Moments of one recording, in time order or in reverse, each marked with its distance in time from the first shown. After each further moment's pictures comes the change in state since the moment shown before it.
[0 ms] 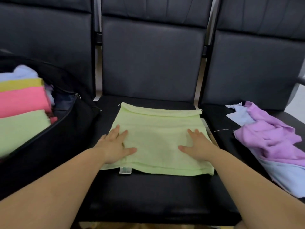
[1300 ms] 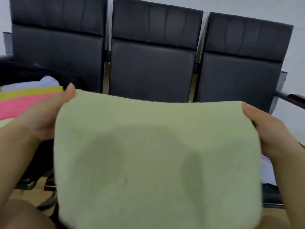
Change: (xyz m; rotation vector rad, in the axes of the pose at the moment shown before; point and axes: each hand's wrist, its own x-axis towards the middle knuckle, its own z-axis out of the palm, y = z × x) left_hand -0.151 -0.061 -0.100 -1.361 0.387 0.364; right_hand -0.182 0.027 -0.113 1.307 0.389 -0.266
